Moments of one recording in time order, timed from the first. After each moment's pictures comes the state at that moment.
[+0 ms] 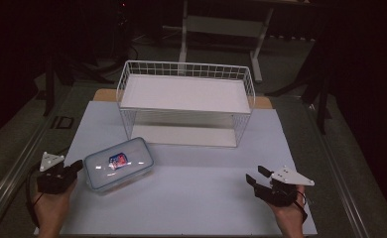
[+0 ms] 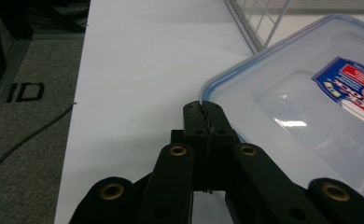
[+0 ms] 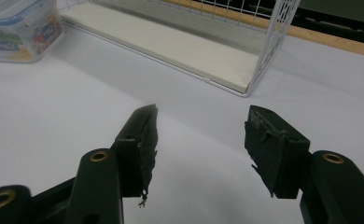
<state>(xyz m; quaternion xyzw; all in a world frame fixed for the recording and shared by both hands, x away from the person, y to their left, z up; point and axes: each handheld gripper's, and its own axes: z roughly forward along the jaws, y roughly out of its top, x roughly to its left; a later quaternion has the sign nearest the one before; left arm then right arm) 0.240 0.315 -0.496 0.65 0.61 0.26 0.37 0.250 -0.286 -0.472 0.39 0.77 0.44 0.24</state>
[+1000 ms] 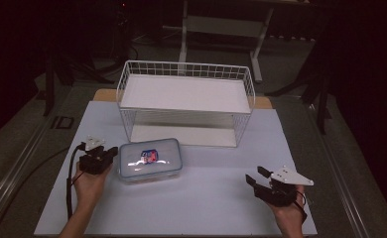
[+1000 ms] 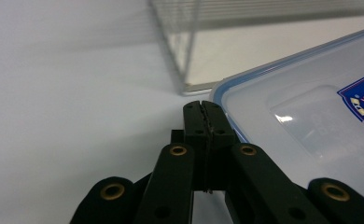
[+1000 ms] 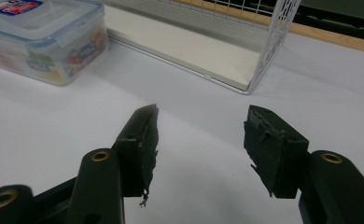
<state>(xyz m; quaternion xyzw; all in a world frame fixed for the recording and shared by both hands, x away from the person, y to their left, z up) 0.304 0.237 -0.498 0.70 0.56 0.23 0.39 0.251 -0.286 -0.474 0.39 0.77 0.44 0.24</state>
